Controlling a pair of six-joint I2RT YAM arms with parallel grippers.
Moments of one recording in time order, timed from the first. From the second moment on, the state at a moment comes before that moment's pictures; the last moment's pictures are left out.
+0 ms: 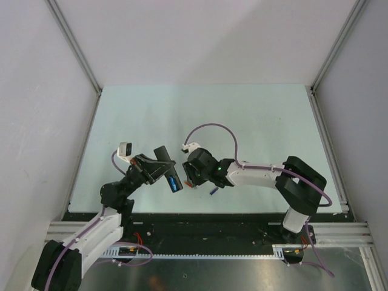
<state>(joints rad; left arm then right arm) -0.37 0.71 0.05 1.23 0.56 -1.47 1.04 1.70 1.02 -0.13 0.09 0.44</state>
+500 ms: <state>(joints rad) -0.37 0.68 0.05 1.23 0.56 -1.47 1.06 1.81 1.08 -0.12 0.04 0.38</state>
